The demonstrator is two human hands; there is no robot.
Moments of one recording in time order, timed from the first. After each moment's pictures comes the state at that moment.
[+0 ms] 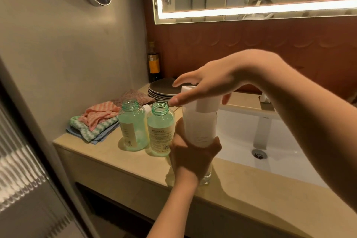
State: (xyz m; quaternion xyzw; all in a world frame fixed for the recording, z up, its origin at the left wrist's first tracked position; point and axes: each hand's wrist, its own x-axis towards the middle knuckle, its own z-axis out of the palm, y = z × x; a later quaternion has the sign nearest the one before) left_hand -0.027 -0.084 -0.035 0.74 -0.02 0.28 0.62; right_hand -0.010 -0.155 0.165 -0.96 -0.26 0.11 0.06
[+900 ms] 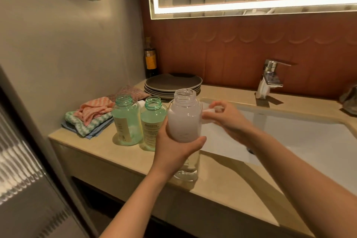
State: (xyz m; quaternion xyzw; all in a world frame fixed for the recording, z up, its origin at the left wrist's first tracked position) left_hand -0.041 -0.056 -0.016 0.71 -0.08 0.17 0.68; right_hand 0.043 -0.212 0.008 -0.75 -0.07 0.03 0.65
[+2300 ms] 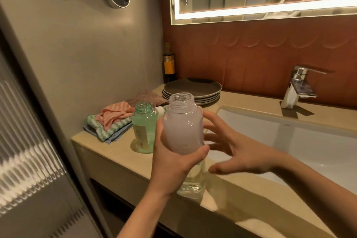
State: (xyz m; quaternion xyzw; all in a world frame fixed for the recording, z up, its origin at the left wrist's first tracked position) left_hand -0.061 -0.028 0.005 0.66 -0.10 0.24 0.71; right_hand 0.000 -0.192 0.029 -0.73 -0.44 0.19 0.48
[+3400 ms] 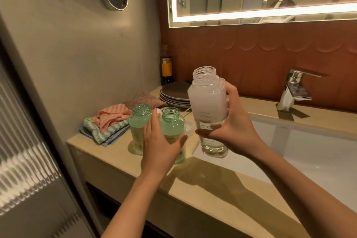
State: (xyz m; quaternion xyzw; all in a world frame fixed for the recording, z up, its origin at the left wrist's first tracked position) left_hand -0.003 0.002 -0.019 0.86 0.03 0.28 0.42; right_hand 0.023 -0.175 0.034 -0.78 -0.32 -0.21 0.49
